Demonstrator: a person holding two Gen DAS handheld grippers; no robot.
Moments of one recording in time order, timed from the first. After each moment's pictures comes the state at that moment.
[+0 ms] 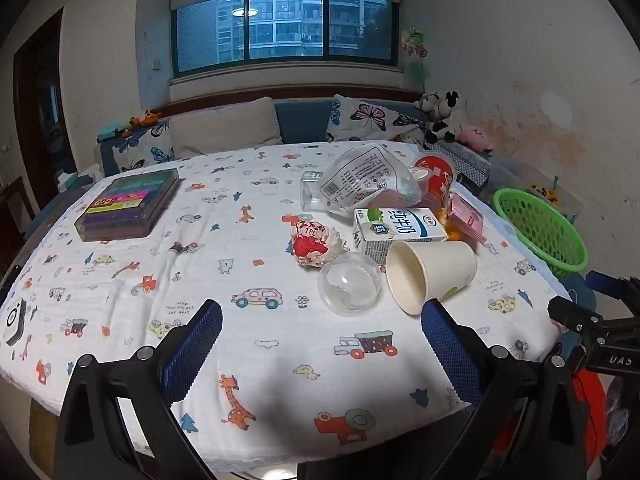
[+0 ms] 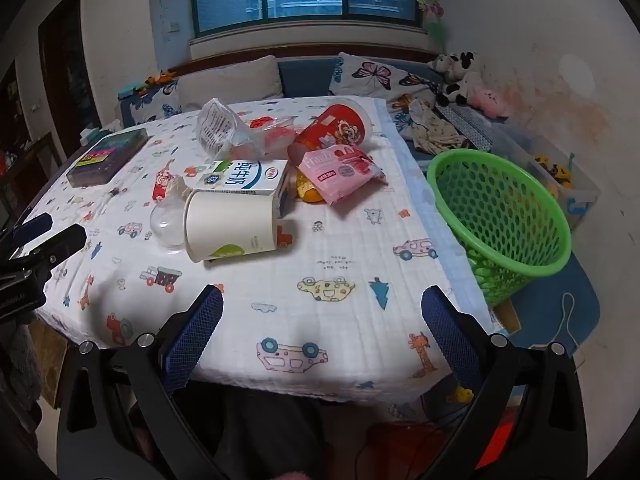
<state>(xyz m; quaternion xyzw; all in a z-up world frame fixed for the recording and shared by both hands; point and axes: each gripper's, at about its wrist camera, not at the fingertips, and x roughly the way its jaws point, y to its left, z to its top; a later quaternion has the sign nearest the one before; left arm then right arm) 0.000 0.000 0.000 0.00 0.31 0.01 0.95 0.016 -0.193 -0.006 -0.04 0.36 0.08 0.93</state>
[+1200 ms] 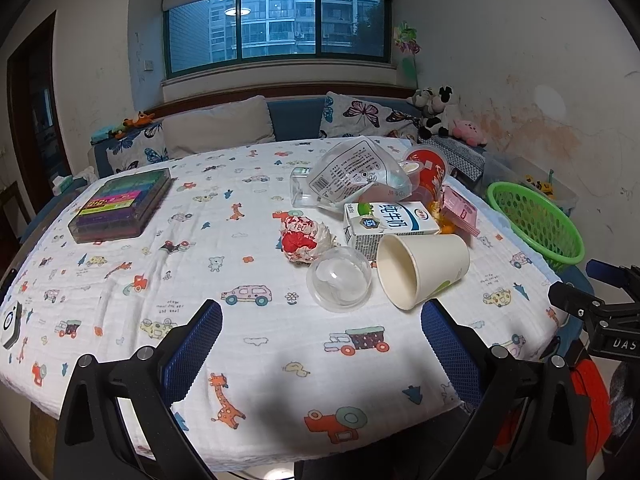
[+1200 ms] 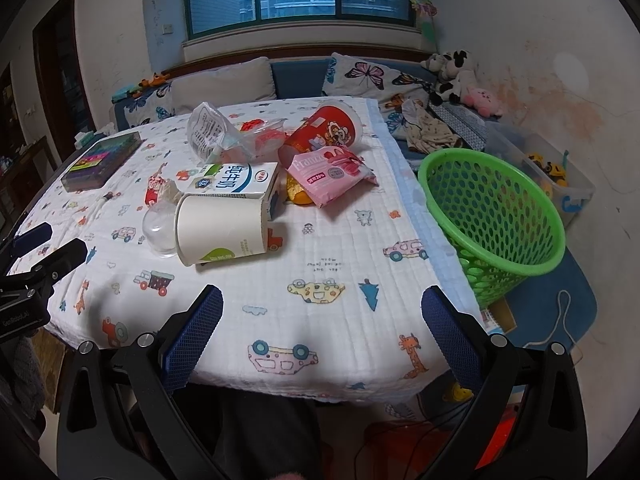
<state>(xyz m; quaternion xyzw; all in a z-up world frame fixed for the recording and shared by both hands) -0.002 -0.011 -0.004 0.01 0.31 -0.01 0.95 0.018 -0.200 -0.004 -0.03 0.36 0.07 0.93</state>
